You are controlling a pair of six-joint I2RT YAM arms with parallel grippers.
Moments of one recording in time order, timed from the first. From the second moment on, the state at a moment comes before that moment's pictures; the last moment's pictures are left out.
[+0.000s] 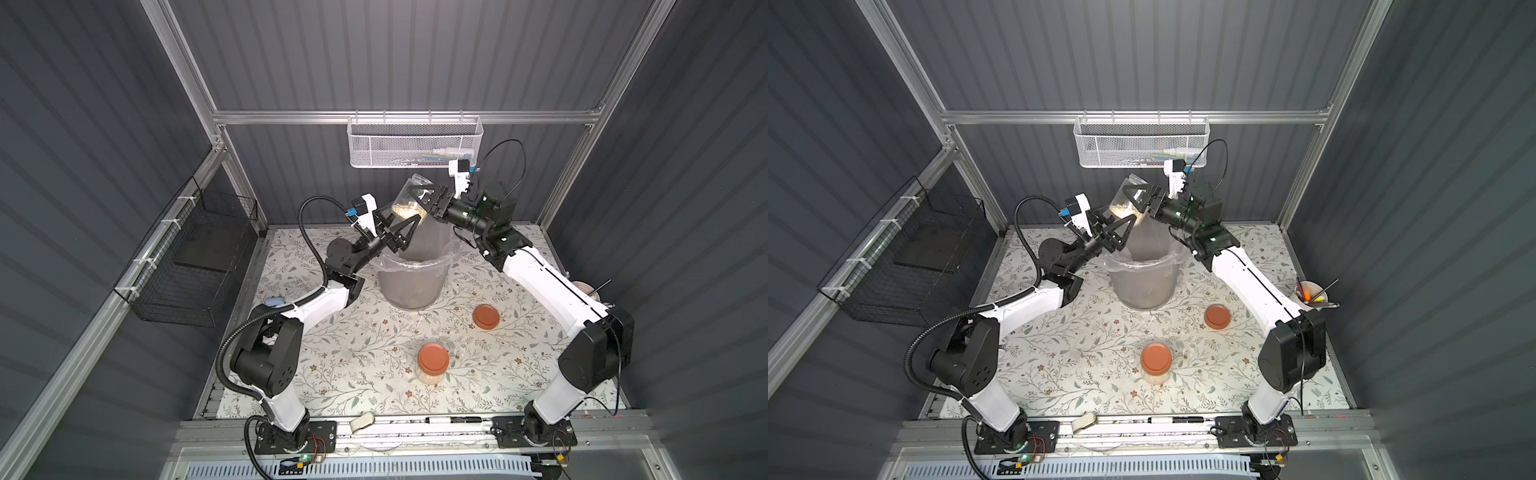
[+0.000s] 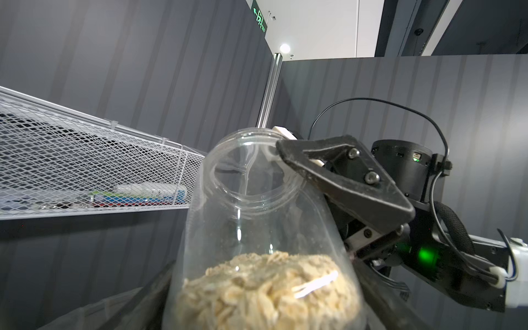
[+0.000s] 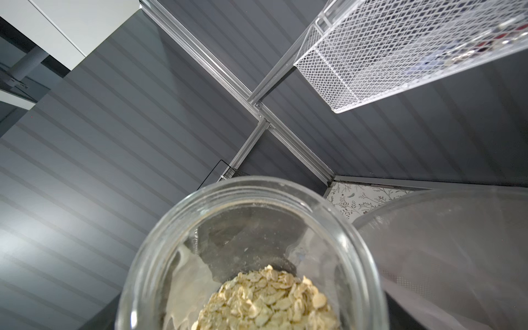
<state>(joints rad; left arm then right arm) -0.51 1.71 1.15 1.14 0.48 -0.54 0.45 1.68 1.61 0.19 -0.58 0.89</state>
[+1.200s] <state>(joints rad) -0.52 1.60 1.03 1.01 0.41 -0.43 0.49 1.67 1.54 0.19 -0.57 0.89</state>
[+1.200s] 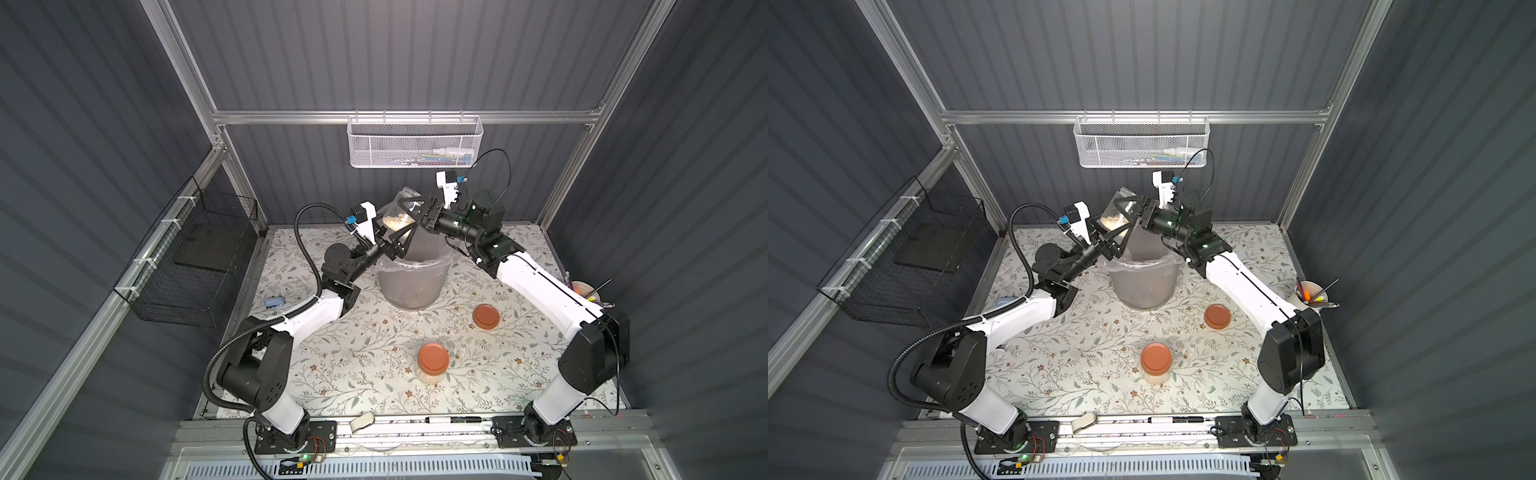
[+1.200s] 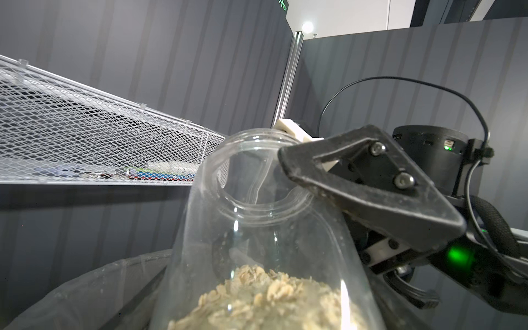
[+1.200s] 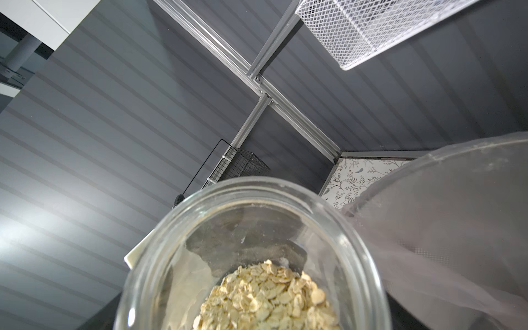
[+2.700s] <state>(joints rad) -0.51 1.57 1.64 -0.16 0.38 0.13 0.32 1.50 1.51 0.05 -0.43 0.79</state>
